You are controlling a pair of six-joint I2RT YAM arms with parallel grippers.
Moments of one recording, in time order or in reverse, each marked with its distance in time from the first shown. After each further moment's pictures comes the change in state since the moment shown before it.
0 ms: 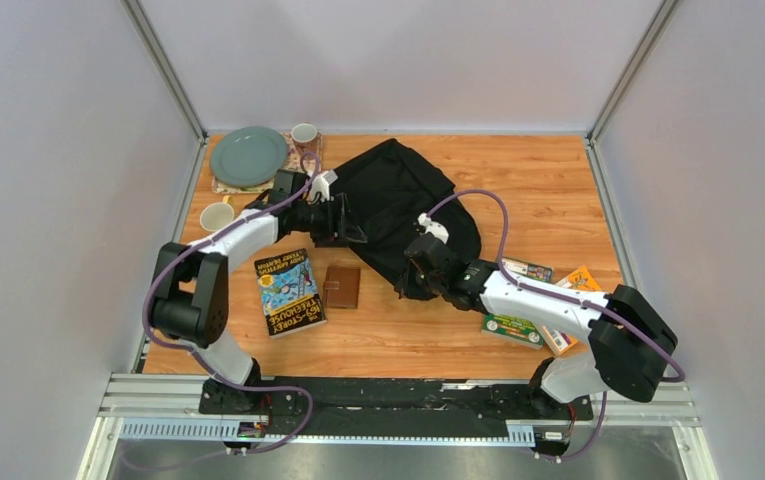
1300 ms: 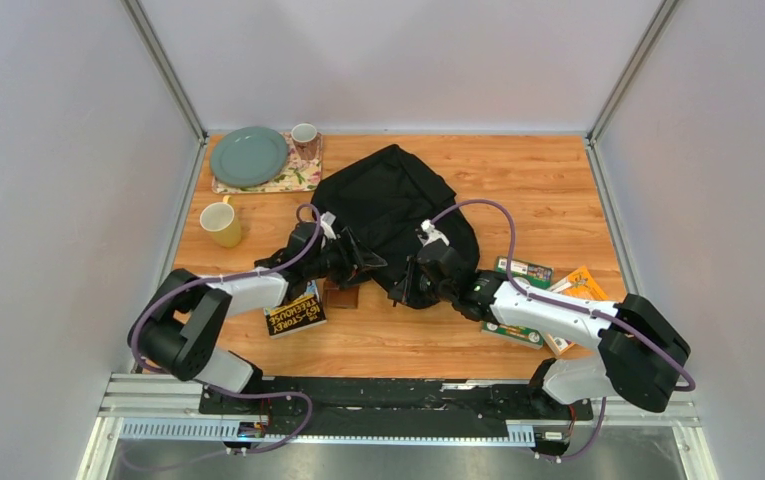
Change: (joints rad) left arm -0.230 -0.243 -0.532 0.643 -0.265 -0.690; right arm -0.002 -0.065 -0.117 0.178 -0.146 0.060
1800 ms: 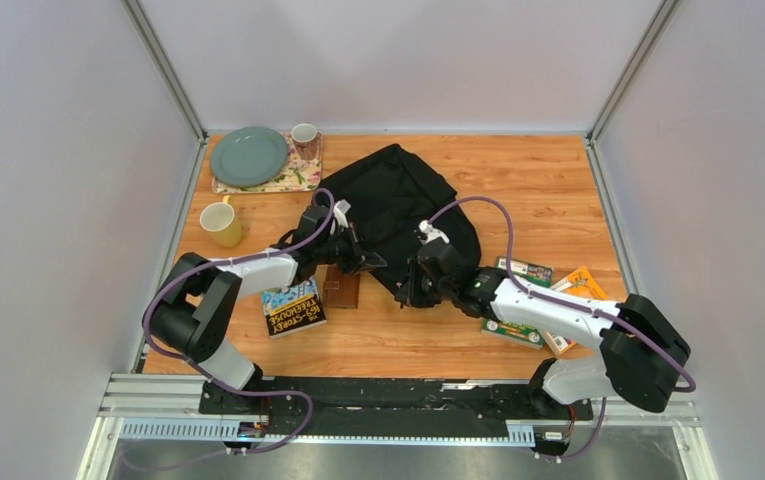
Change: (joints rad) left arm 0.007 0.137 0.162 -0.111 0.073 0.114; right arm -0.006 0.000 0.016 -0.089 0.007 -0.091
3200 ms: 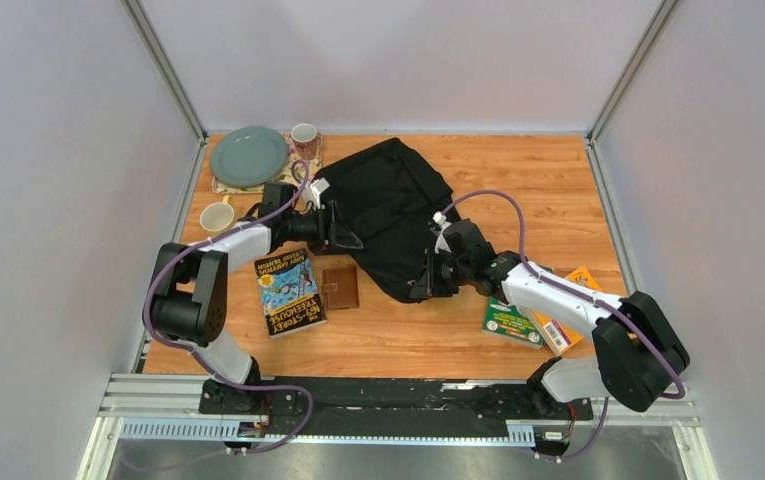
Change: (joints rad) left arm 0.301 0.099 0.223 -0.320 0.401 0.550; right arm -0.240 0.020 0.021 -0.097 -0.310 -0.206
